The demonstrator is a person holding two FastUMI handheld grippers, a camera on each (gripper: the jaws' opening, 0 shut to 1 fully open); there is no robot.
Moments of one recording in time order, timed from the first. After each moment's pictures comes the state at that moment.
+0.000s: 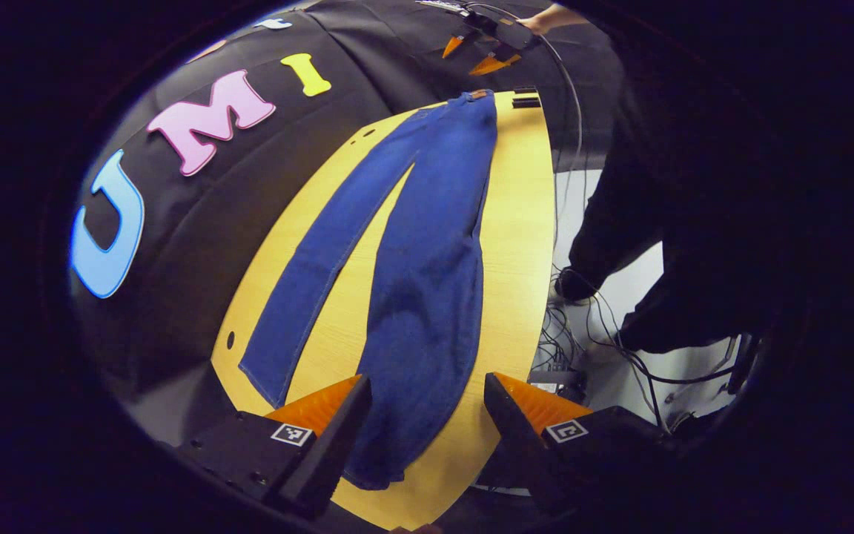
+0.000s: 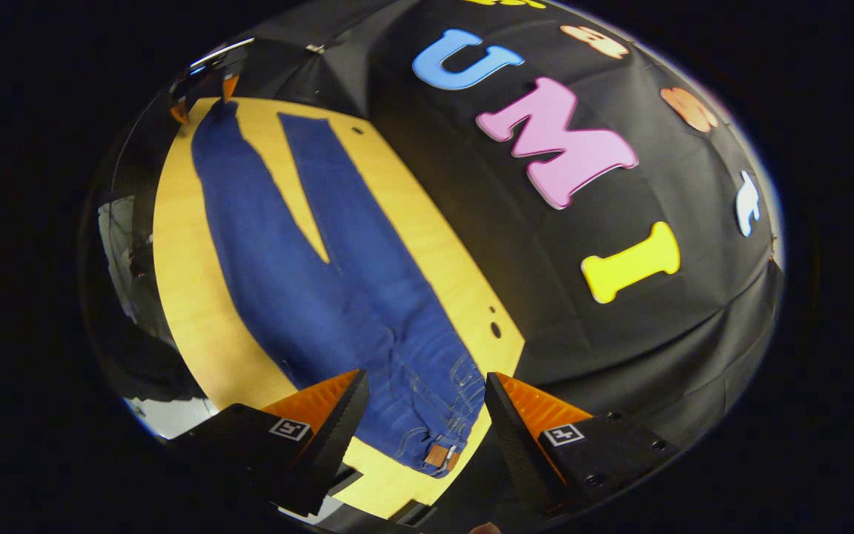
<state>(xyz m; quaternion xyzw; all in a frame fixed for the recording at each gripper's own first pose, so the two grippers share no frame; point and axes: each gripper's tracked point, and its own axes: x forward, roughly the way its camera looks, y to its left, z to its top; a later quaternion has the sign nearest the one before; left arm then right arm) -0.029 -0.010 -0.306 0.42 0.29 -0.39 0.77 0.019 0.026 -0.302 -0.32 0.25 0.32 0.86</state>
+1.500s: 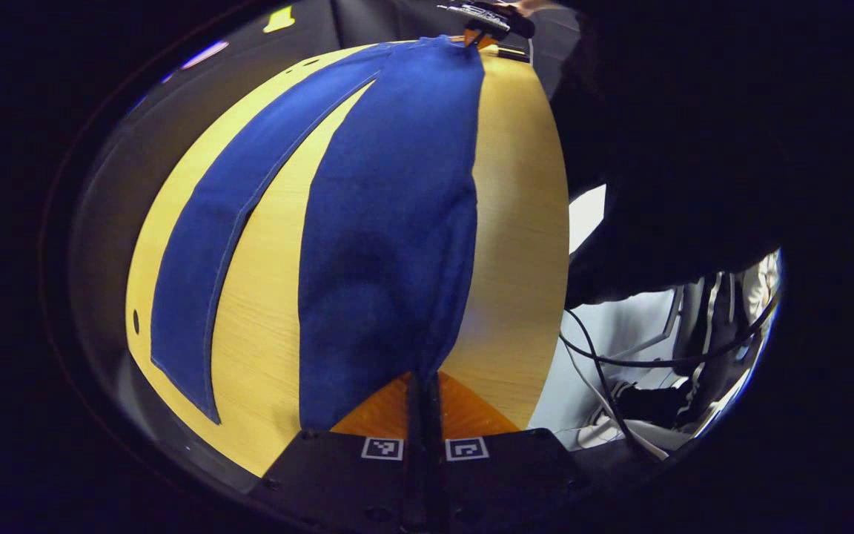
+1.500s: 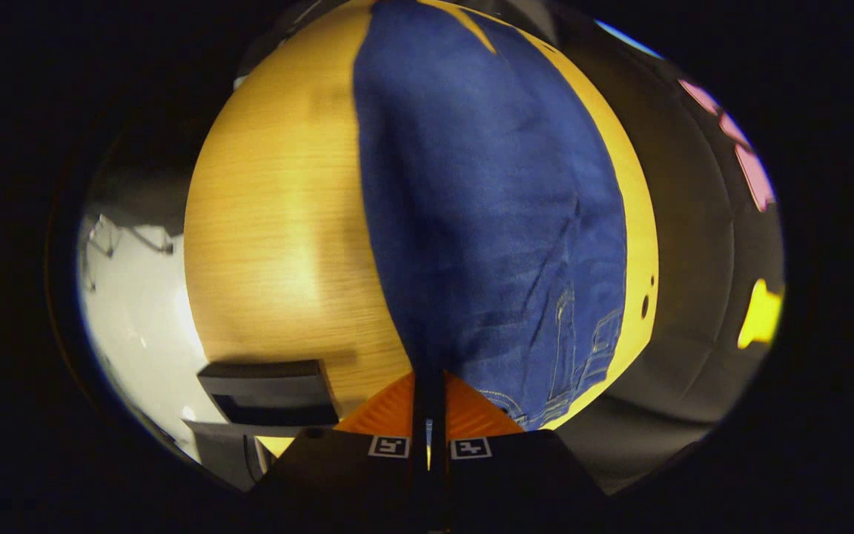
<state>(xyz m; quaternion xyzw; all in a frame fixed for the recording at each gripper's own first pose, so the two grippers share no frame) -0.004 -0.011 -0.344 0.37 0.48 -0.45 0.66 -0.005 -0.036 -0.470 -0.43 0.40 0.49 0.65</state>
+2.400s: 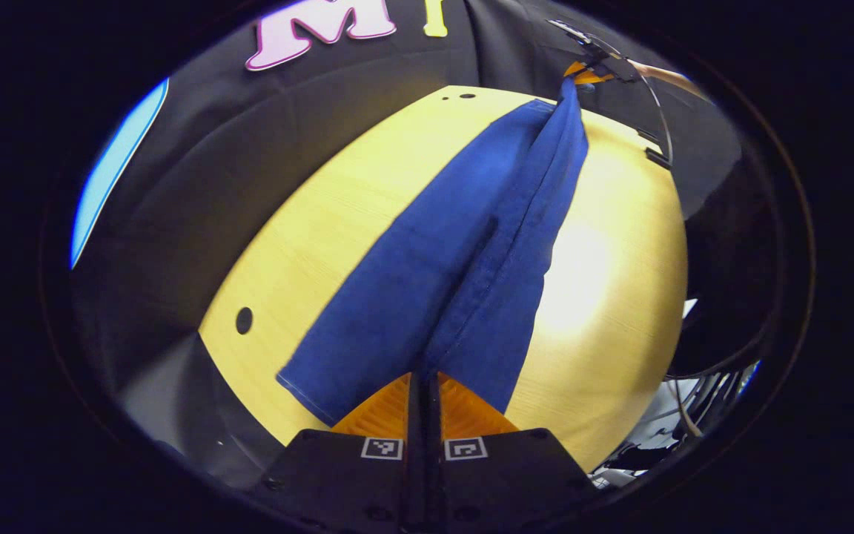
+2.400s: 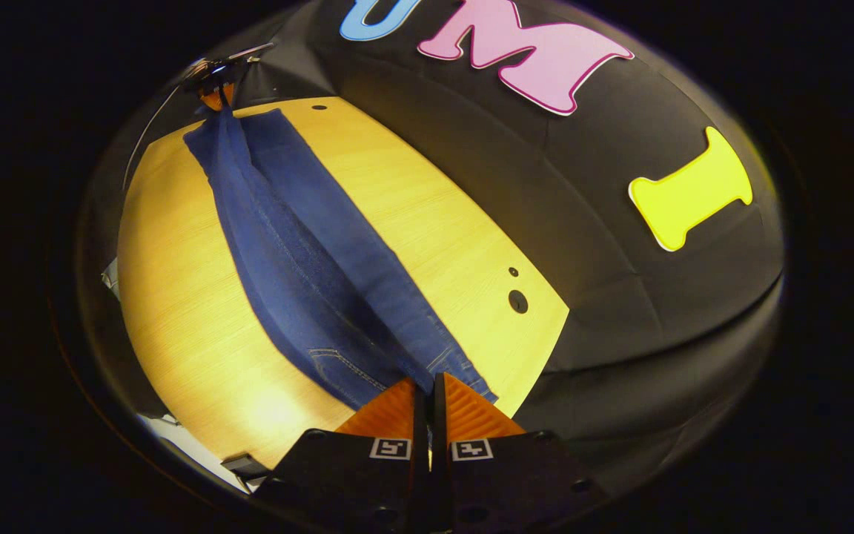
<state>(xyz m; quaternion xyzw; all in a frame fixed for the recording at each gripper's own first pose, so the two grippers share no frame) 0.242 0.036 -0.225 0.29 0.43 -0.35 0.78 0.215 -0.022 -0.357 -0.23 0.38 0.35 0.83</state>
